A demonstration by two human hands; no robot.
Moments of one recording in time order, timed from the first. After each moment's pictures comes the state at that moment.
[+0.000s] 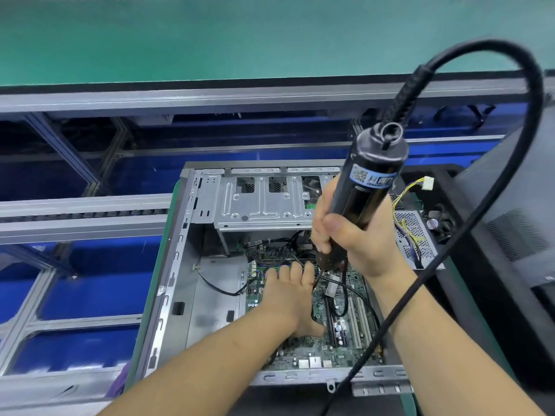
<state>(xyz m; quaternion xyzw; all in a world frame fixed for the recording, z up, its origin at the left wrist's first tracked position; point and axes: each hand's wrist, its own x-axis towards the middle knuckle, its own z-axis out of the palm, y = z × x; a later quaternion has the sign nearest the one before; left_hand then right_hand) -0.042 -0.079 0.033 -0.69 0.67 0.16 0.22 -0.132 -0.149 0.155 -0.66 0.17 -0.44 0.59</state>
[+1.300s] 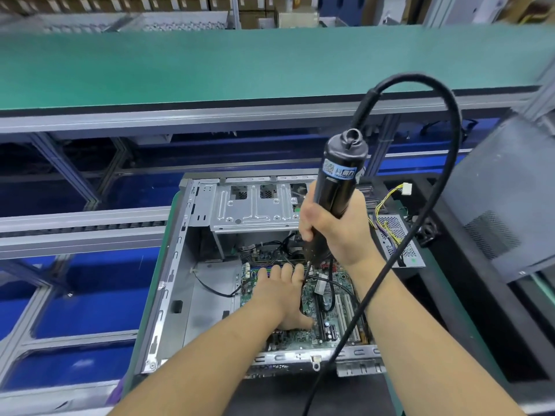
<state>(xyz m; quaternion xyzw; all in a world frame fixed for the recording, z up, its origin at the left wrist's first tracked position) -0.040 -0.073 0.036 -0.68 0.69 0.15 0.19 -0.137 -0.139 0.160 -0.66 0.19 -0.46 0.57</state>
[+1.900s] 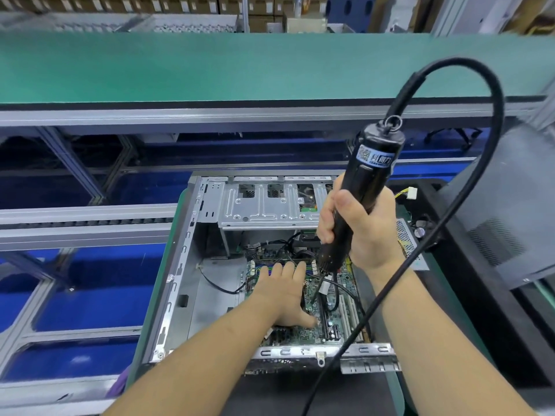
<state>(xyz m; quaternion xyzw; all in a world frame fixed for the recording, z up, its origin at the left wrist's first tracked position) -0.028 -0.070 0.029 -0.68 0.69 0.20 0.13 -0.148 -0.128 0.175 -0.61 0.17 -0.49 0.60</state>
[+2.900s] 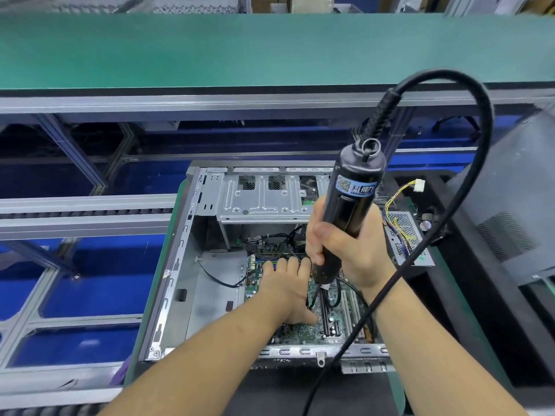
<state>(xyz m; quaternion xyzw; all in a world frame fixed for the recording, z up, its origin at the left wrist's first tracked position) -0.040 -0.075 0.024 -0.69 0.68 0.16 0.19 -0.149 -0.114 0.158 -0.64 0.16 -0.42 0.62</state>
